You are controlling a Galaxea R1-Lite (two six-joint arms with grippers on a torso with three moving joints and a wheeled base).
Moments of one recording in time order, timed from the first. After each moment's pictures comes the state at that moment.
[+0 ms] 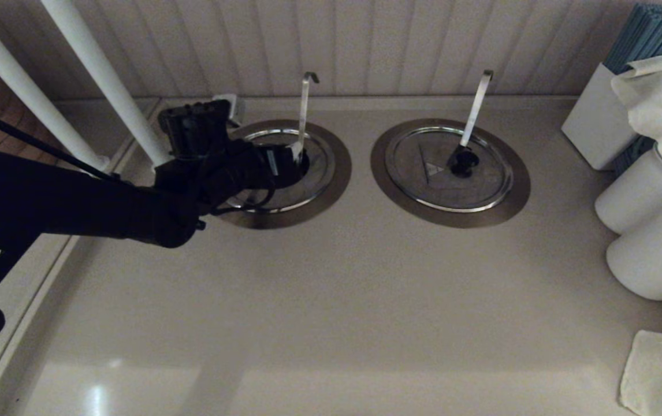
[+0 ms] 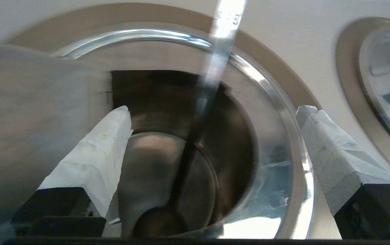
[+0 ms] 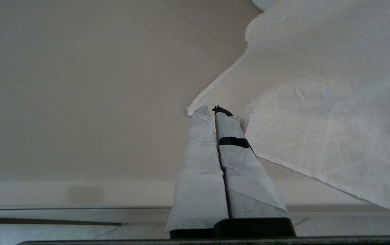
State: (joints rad) left arm -0.37 2.05 -1.42 -0.69 0.00 -0.12; right arm 0.00 0.00 0.00 0.00 0.00 0.00
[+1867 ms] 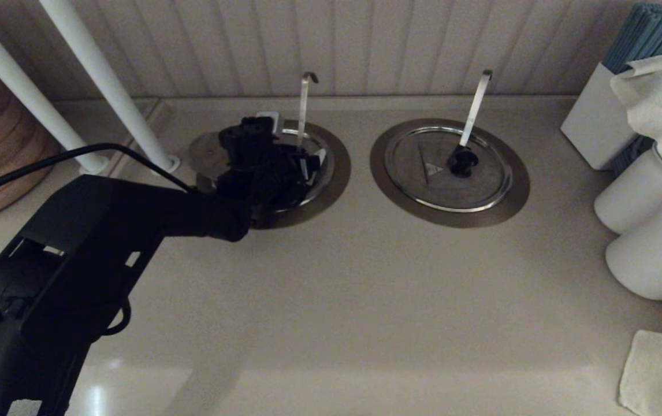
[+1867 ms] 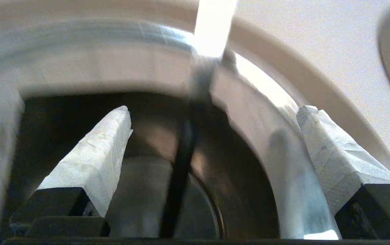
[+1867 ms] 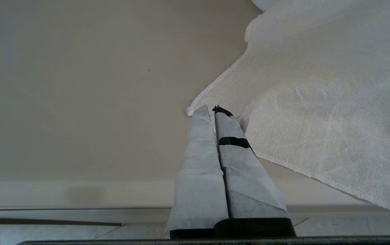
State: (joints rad) left arm -0.40 2.36 -1.83 -0.64 0.06 -0.07; right arm 0.00 0.00 0.00 0.00 0.00 0.00
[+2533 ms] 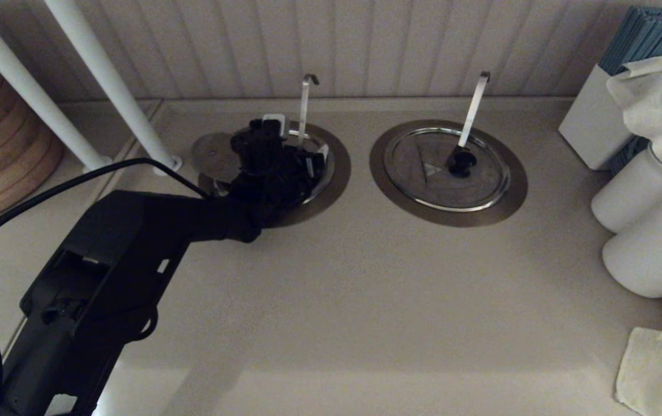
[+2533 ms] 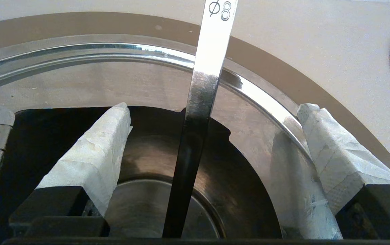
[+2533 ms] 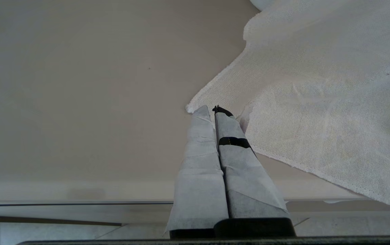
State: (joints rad) left arm -0.40 2.47 -1.97 -0.64 0.10 -0.06; right arm 0.00 0.00 0.00 0.00 0.00 0.00
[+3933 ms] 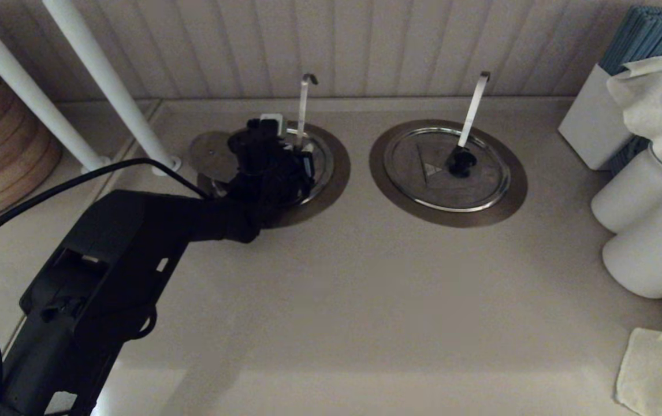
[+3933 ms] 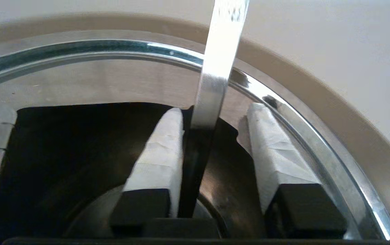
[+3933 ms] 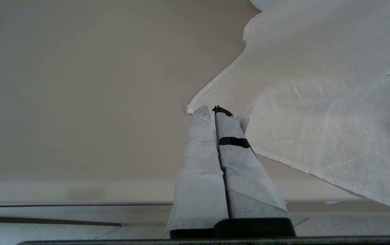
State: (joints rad) left arm -0.39 2.46 -1.95 -0.69 0.11 -0.03; right arm 0.00 0.00 0.00 0.00 0.00 0.00
